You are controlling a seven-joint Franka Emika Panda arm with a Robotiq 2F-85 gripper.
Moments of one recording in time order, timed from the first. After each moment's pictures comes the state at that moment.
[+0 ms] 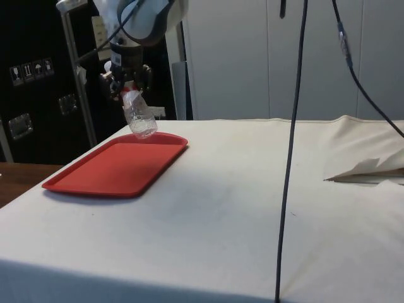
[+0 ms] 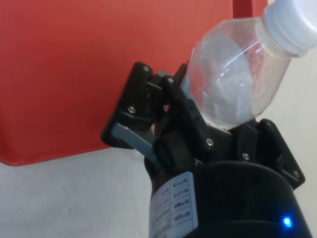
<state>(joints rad) 0.18 0.58 -0.35 -1.70 -0.05 2.60 0.54</state>
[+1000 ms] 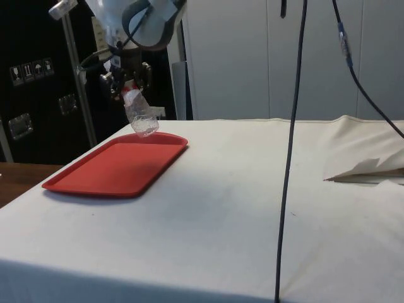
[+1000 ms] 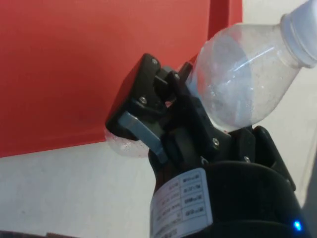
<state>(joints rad) 0.19 0.58 -0.35 -1.70 -0.23 2.60 0.69</state>
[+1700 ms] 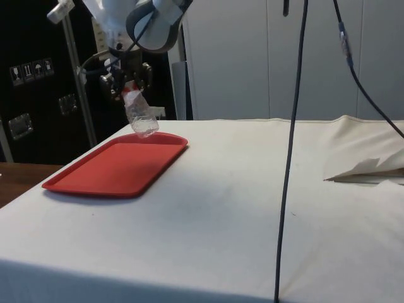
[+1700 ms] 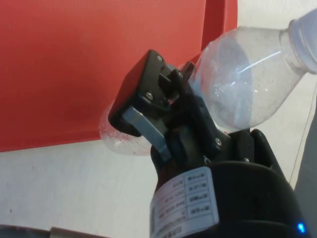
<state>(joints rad) 0.19 0.58 -0.35 -1.72 -0.30 2.62 0.76</state>
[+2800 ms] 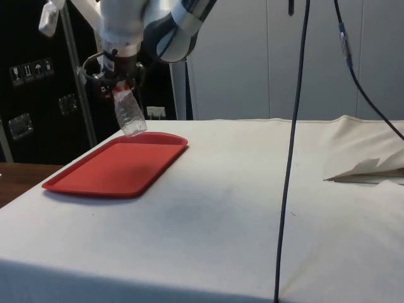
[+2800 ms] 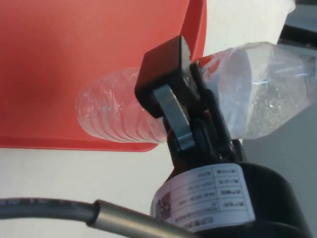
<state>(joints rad) 0.20 0.57 -0.35 -1.75 -0.65 2.75 1.12</state>
